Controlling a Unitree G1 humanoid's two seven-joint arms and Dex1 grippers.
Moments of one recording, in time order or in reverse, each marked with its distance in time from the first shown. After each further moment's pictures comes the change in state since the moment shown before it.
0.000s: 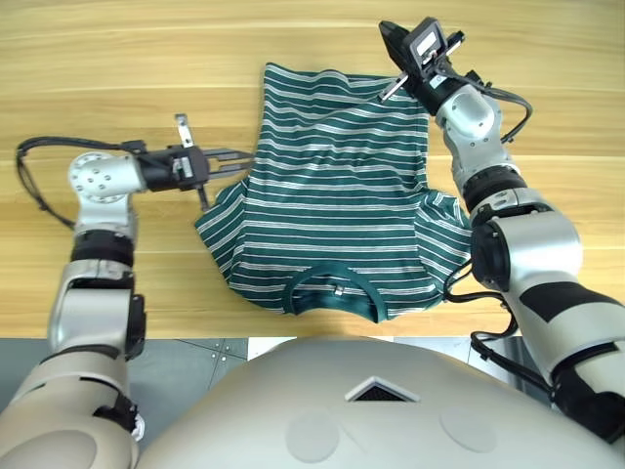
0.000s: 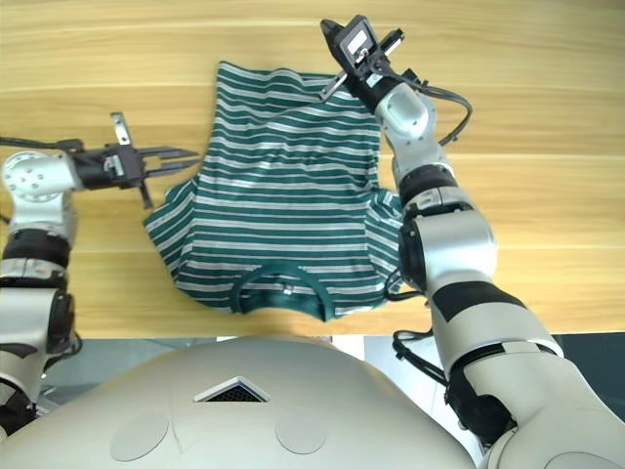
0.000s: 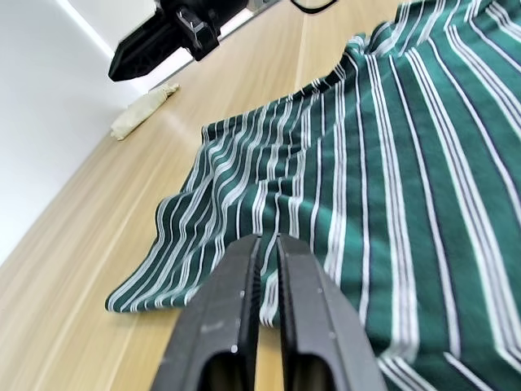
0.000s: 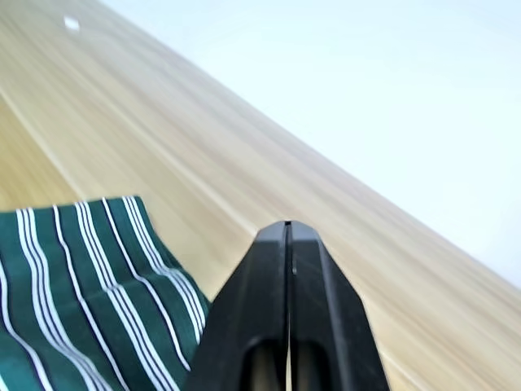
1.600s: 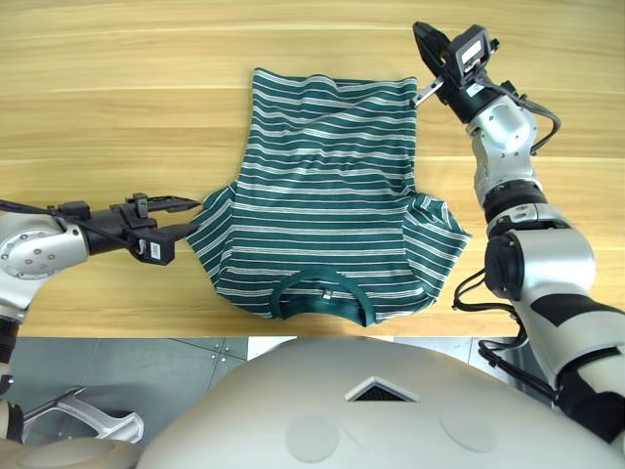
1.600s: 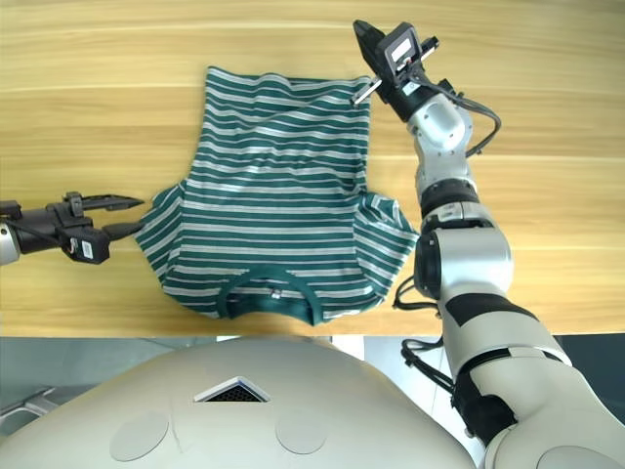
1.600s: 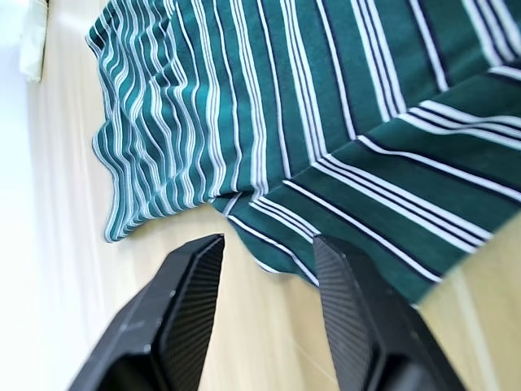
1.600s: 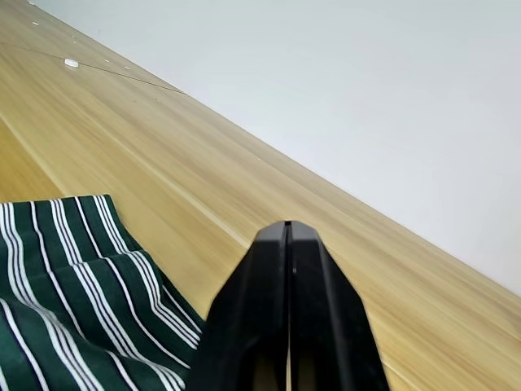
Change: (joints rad) left arm 0.466 0.438 -0.037 -0.546 0.415 0.033 0.588; right arm 0.074 -0.074 -0.070 -0.044 0.096 -0.028 0.111
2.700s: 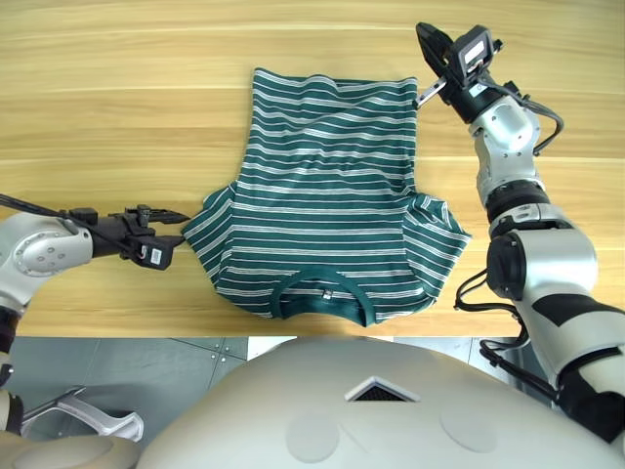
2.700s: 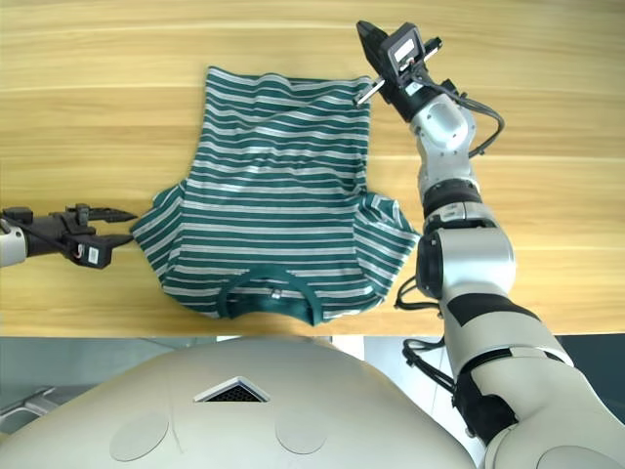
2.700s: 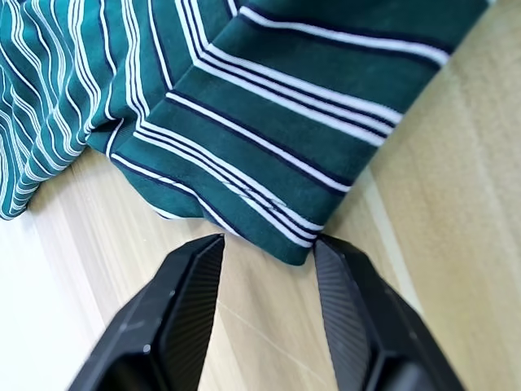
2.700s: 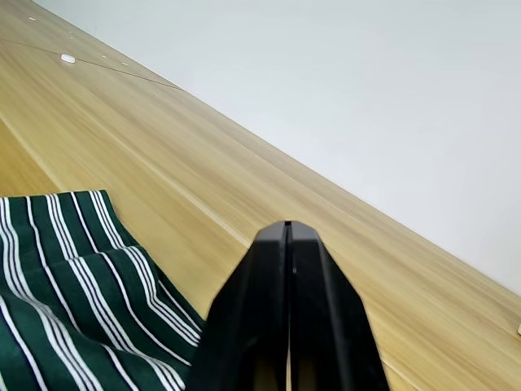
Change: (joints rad) left arm -0.085 0.011 -0.102 0.122 0.145 0.007 -0.001; right arm 0.001 -0.010 -0.001 0.004 0.000 0.002 0.001
